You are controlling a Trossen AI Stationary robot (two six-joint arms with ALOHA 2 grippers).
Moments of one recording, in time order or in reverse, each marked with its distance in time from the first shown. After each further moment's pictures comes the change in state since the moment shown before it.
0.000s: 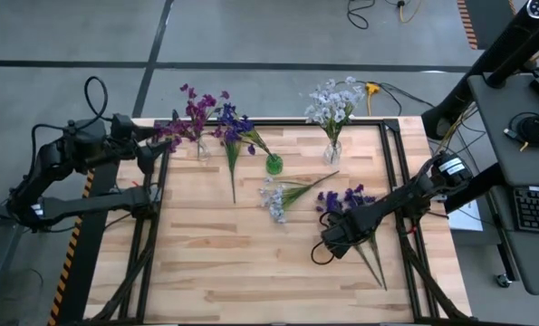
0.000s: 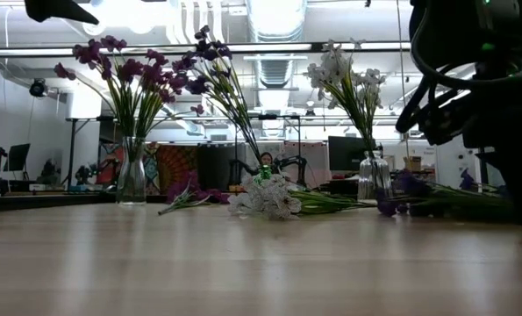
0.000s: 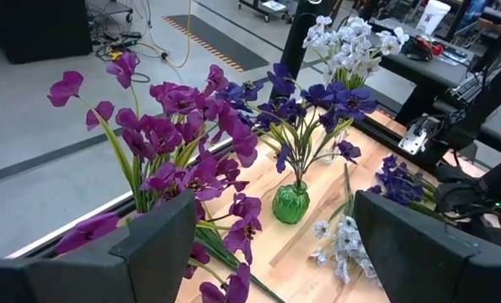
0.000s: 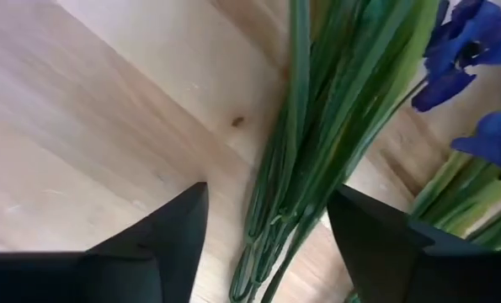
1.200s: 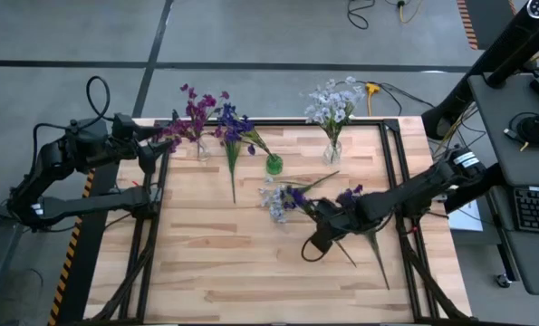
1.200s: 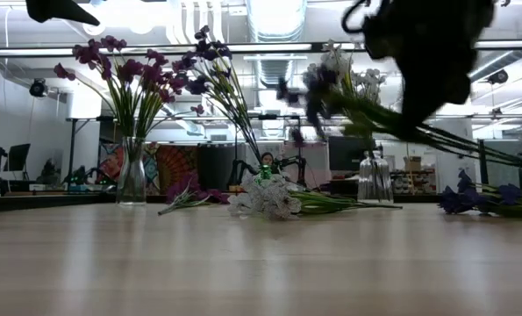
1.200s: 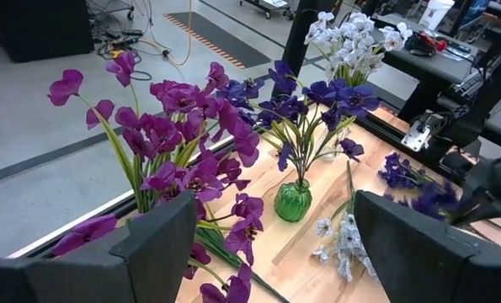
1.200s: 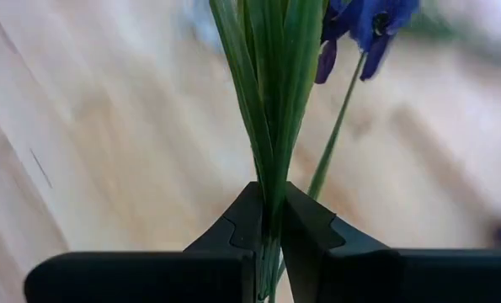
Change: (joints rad) left arm 0.000 0.009 0.000 -0.002 -0.004 0.005; right arm -0.028 -0.153 0.136 0.168 0.280 -0.238
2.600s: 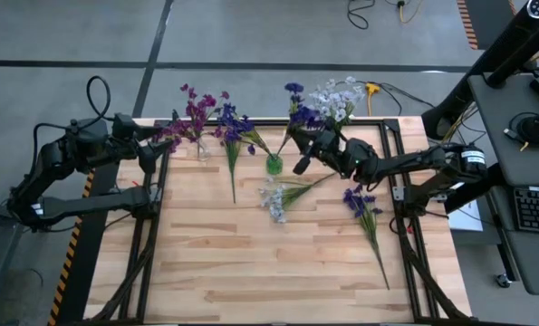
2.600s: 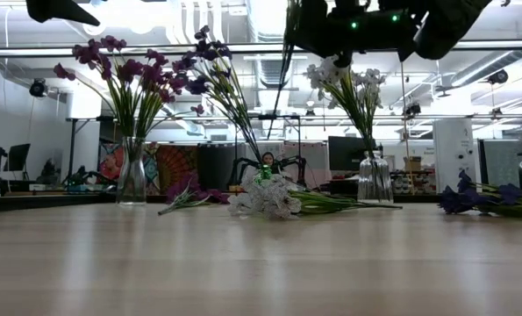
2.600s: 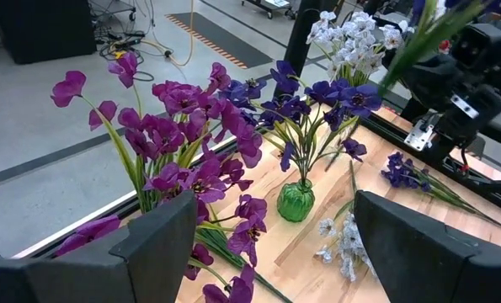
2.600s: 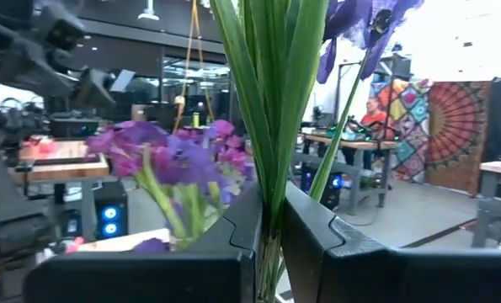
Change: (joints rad) left arm 0.000 0.002 0.000 0.000 -0.005 0.006; right arm -0.553 -0.057 -0.294 1.719 0.062 -1.119
